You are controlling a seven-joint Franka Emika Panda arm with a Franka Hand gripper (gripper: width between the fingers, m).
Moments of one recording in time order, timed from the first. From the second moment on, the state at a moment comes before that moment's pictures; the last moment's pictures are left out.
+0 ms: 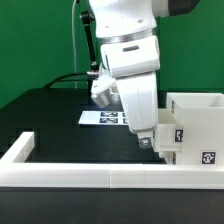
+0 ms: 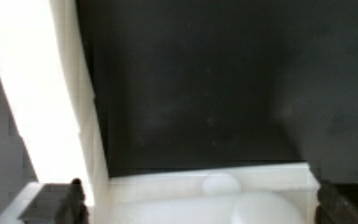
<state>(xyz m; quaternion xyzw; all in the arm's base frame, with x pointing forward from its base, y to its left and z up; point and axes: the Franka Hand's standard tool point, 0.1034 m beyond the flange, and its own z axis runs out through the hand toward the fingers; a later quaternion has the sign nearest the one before) 0.610 0.005 0.060 -0.71 -0.69 -0.05 0.09</state>
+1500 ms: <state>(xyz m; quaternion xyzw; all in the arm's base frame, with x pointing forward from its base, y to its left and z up) 0.614 -0.017 0.069 -0.71 -0.70 -0.03 0.08</state>
